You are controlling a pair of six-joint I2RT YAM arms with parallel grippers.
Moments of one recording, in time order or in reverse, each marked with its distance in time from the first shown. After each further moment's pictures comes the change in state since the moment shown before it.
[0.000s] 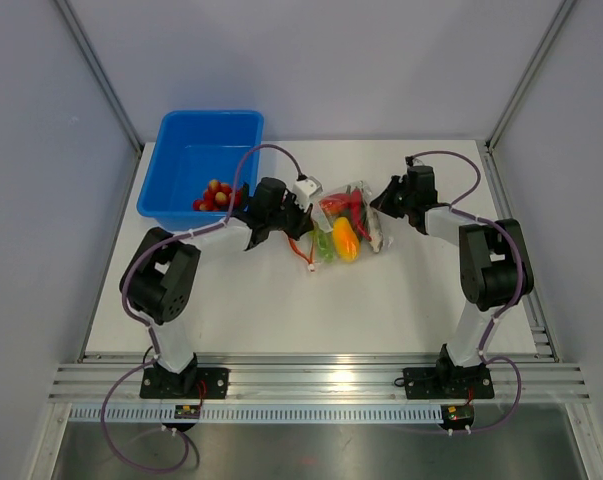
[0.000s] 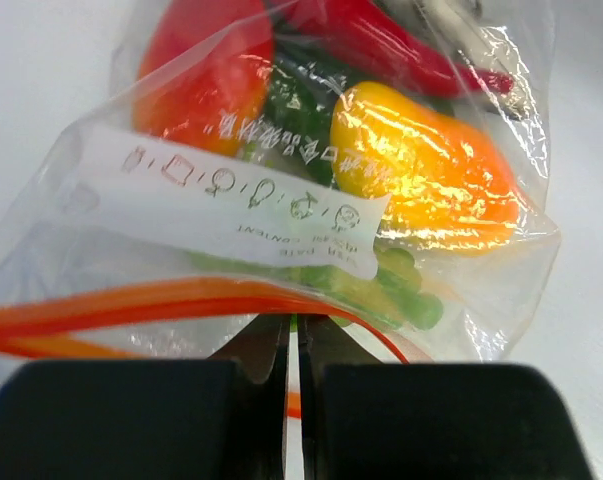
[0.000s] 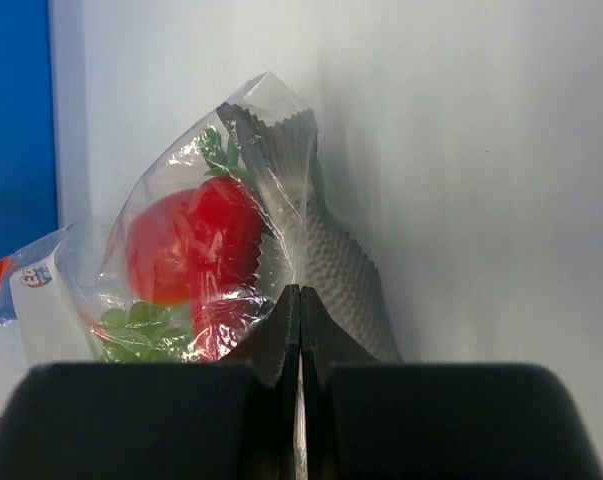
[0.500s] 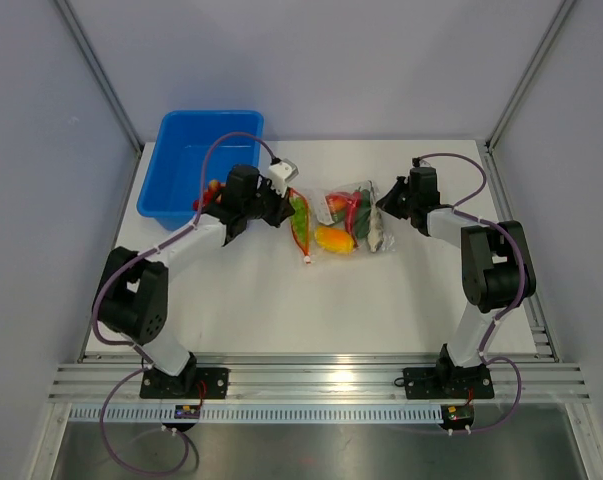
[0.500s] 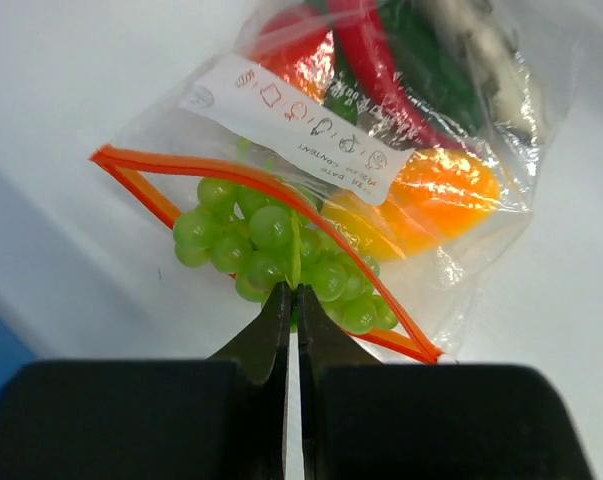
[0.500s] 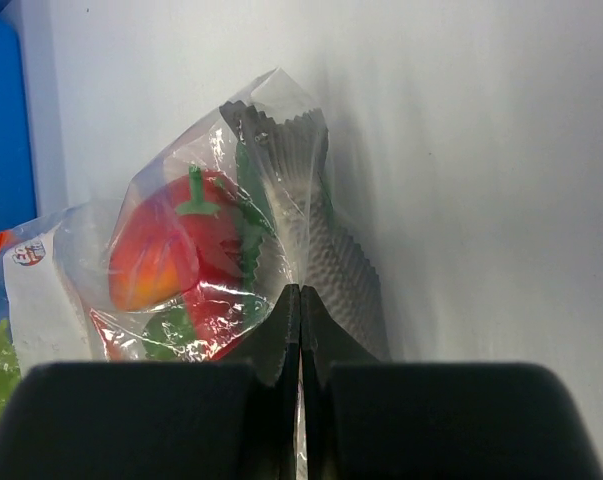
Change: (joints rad) left arm 0.104 -0.159 -0.007 -0.118 0.000 0.000; right arm -0.013 -0.019 -0.022 0.000 0.084 0.035
